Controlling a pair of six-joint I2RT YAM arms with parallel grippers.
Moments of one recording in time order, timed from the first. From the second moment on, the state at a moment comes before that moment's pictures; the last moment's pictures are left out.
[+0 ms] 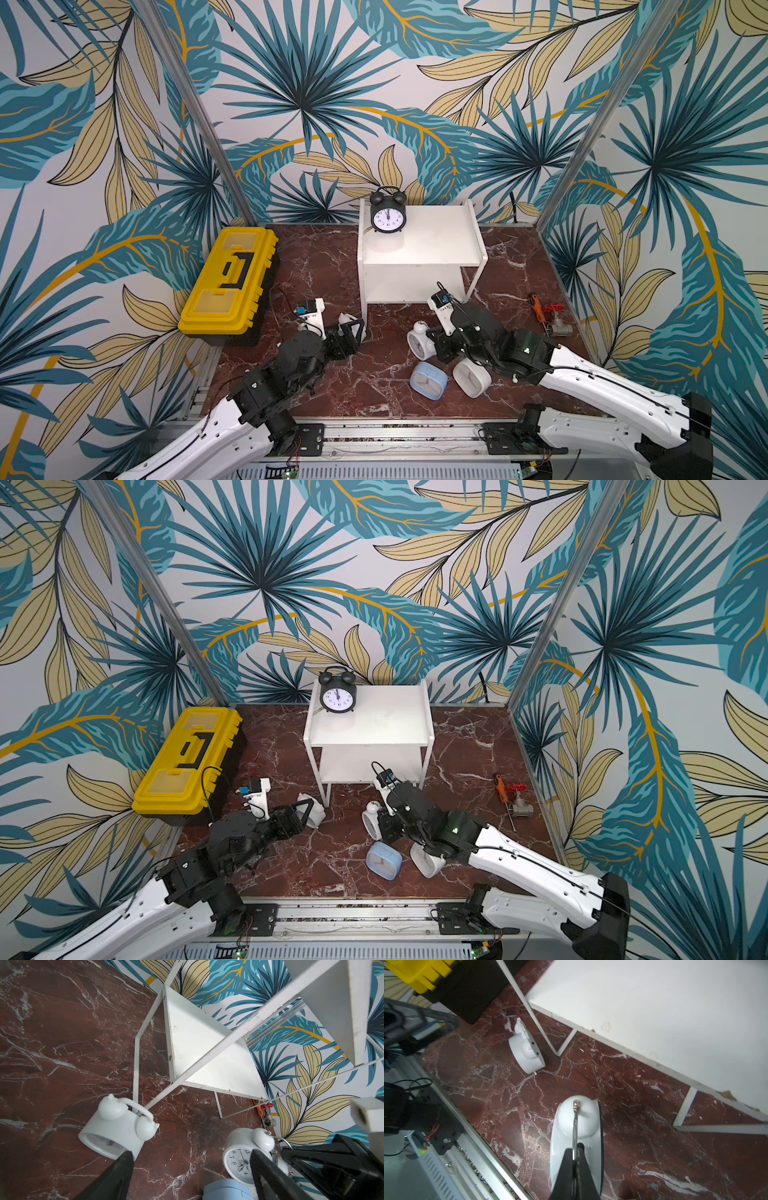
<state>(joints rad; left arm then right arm) -0.81 0.56 0.53 -0.37 -0.24 -0.87 0.95 1.03 0.95 -0.63 0.14 0.37</state>
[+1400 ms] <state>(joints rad) -0.41 0.69 0.44 0.21 0.72 -0.88 0.94 0.87 1.03 -0.59 0.01 0.53</state>
